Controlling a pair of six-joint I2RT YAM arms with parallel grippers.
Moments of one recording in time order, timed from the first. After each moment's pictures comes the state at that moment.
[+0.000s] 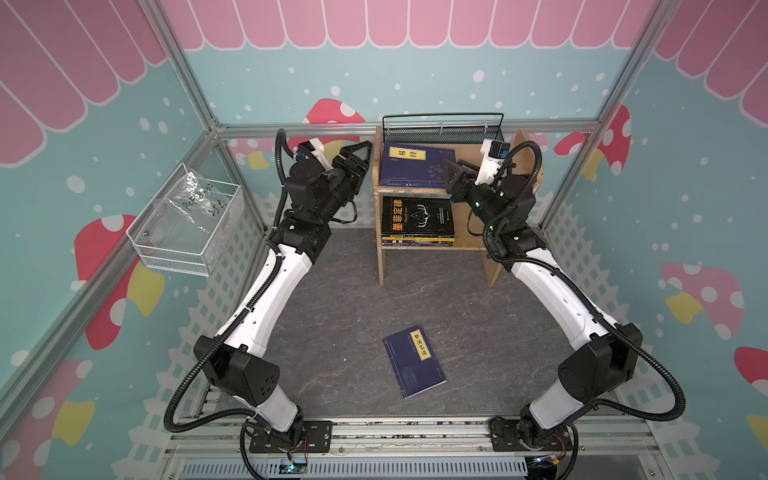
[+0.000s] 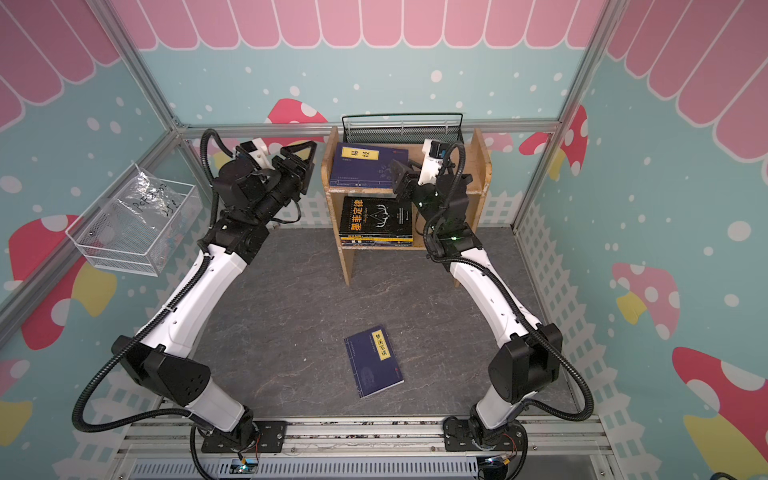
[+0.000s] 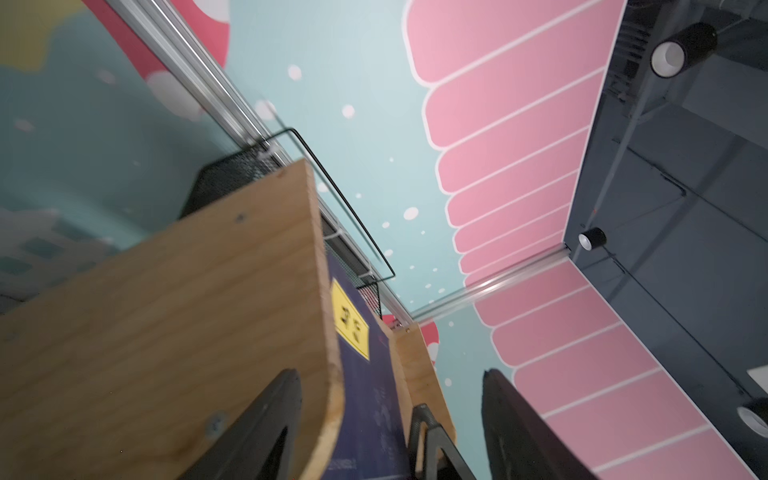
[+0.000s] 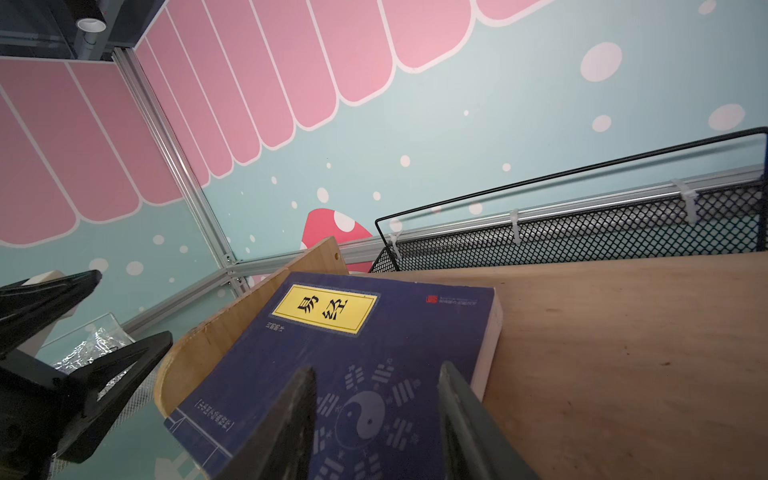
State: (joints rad) left arm -0.30 1.62 1.80 -0.06 0.13 -1.16; right arm 0.37 1.63 1.65 0.20 -0.11 0.36
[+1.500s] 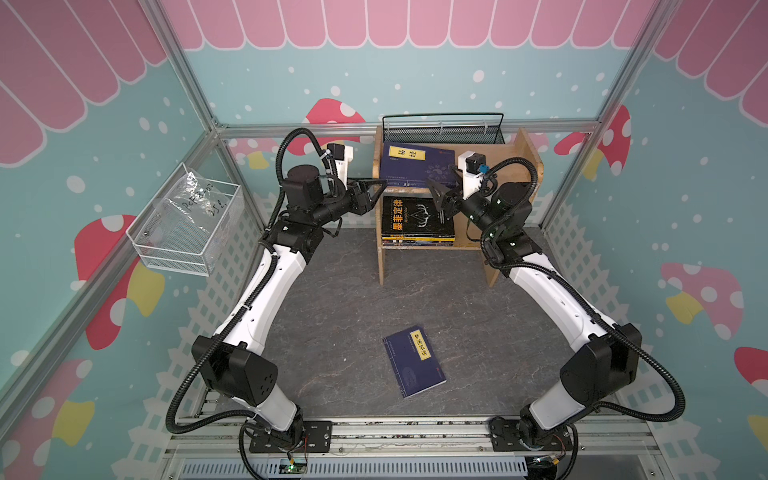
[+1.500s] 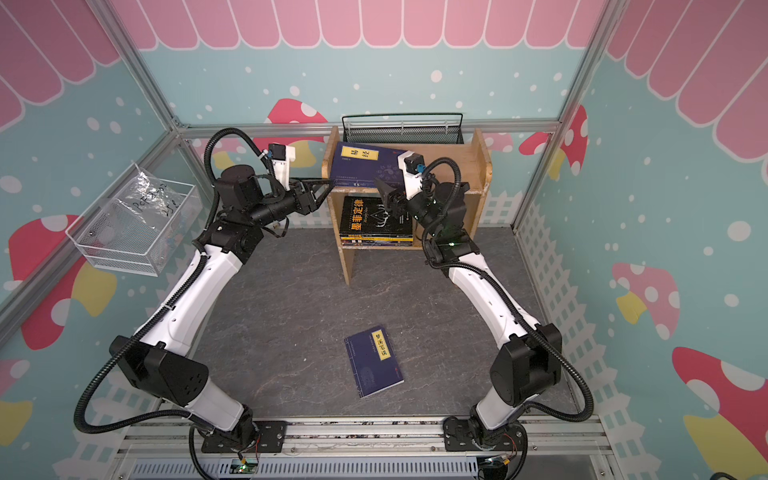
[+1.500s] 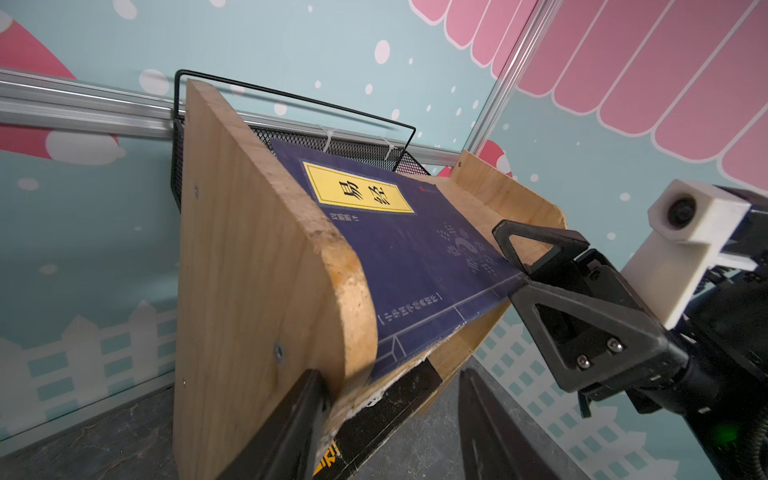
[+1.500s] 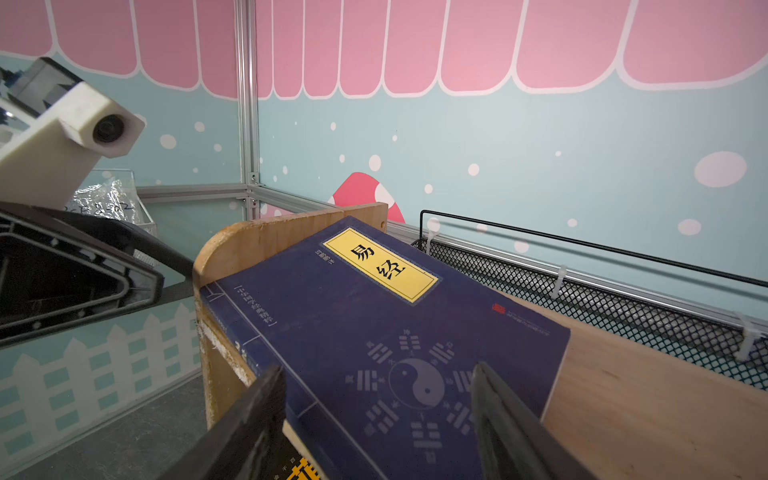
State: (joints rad) left arm -0.27 1.63 1.77 -0.19 0.53 -0.35; right arm 0.38 1.61 1.56 0.27 -0.29 -0.07
